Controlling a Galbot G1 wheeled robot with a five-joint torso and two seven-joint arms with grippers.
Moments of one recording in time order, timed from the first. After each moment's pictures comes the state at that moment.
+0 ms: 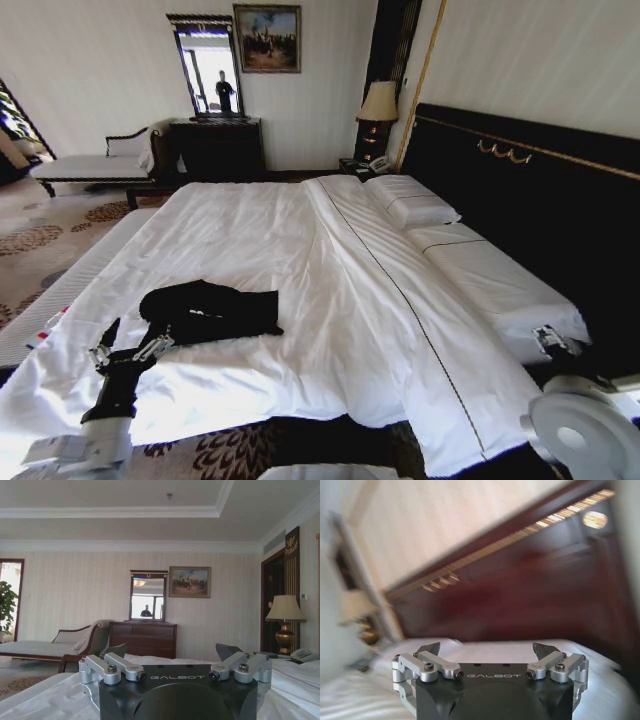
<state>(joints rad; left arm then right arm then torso) 1.93 -1.47 -0.97 -2.40 -0.46 -0.15 0.07 -1.62 1.07 0.95 2.21 0.89 0.05 0.64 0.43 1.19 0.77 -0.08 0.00</state>
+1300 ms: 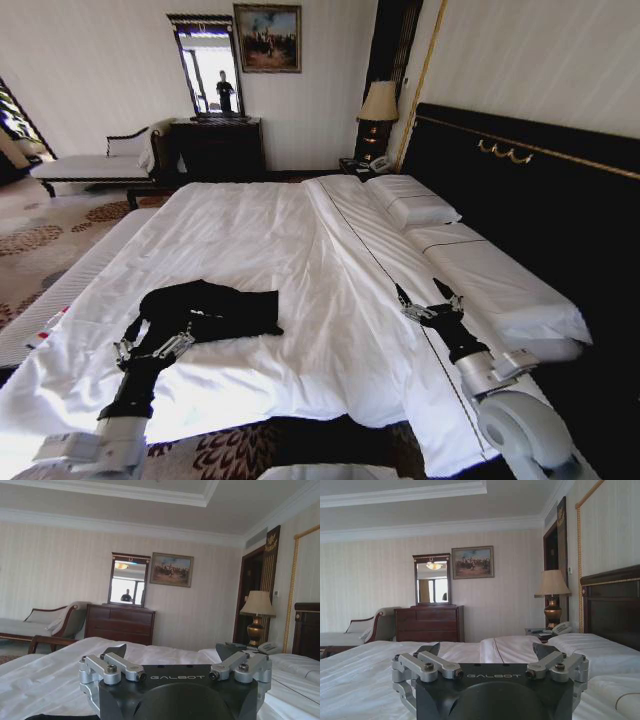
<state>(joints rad) 1.95 -1.48 -0.89 -2.50 -0.46 -0.02 0.08 -1.66 1.01 0.80 2.36 0.66 -0.11 0.05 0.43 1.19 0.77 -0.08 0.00</state>
